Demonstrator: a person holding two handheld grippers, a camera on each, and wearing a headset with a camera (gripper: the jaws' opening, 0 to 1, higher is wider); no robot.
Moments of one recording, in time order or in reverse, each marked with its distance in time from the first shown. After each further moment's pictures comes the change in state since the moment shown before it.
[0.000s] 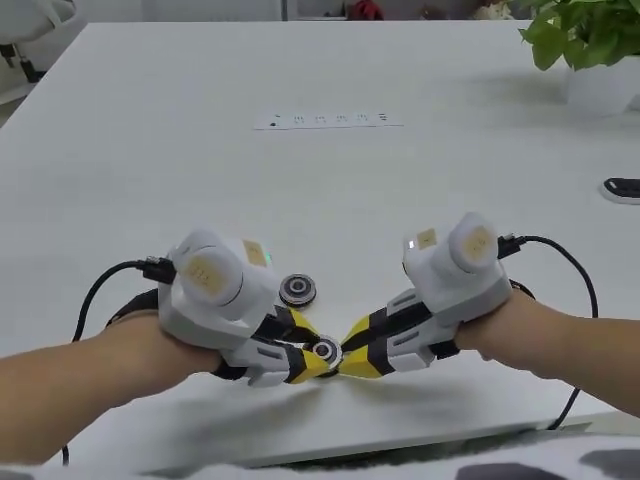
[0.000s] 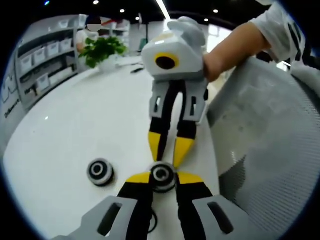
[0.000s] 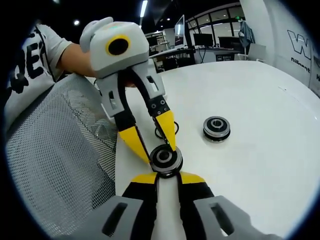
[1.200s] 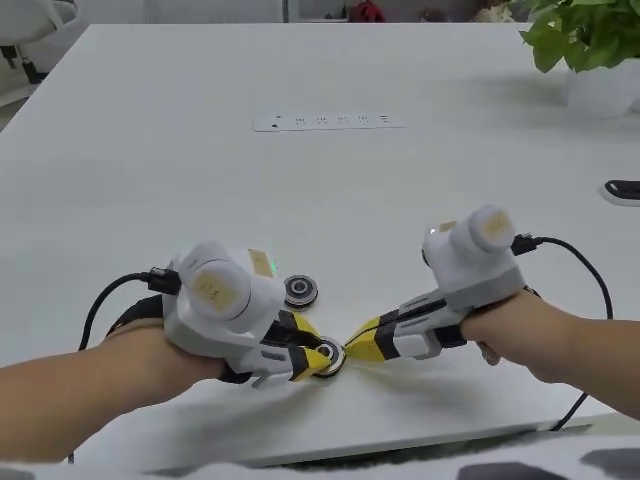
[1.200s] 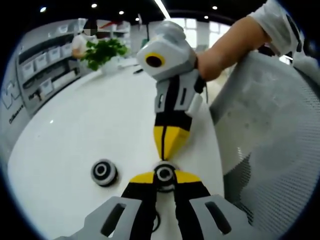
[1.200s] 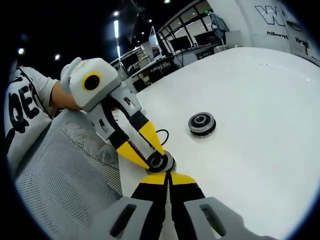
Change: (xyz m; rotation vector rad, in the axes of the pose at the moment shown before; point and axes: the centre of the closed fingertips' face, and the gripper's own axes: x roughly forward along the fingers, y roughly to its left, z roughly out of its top) left arm -0.001 0.003 -0.001 0.037 0.006 0.055; right arm -0.011 -0.008 0.005 0.278 -0.111 0.011
